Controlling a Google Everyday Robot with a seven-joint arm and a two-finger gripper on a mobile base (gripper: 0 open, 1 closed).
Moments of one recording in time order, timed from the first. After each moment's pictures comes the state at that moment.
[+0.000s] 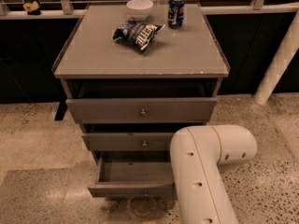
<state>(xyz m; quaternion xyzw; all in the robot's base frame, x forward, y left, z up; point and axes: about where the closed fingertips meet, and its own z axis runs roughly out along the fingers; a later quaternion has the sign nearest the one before) 0.552 -0.197 0.150 -0.64 0.76 -0.01 0.11</state>
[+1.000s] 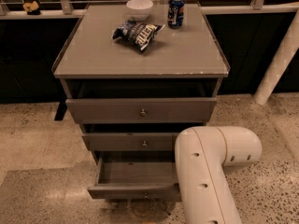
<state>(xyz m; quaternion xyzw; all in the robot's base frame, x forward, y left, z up) 0.544 -0.195 0.152 -0.64 0.76 0.00 0.11</state>
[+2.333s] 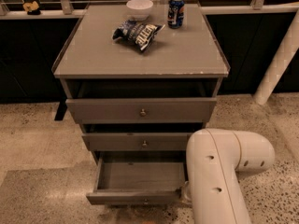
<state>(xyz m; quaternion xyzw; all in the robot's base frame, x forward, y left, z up) 0.511 -0.195 0.152 -0.64 0.76 0.02 0.11</state>
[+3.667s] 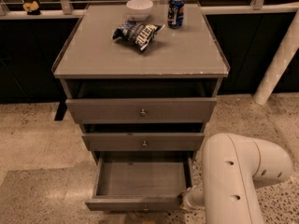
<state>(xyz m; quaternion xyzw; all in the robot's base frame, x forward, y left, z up) 0.481 -0.190 0.152 -0.64 0.76 0.05 0.13</state>
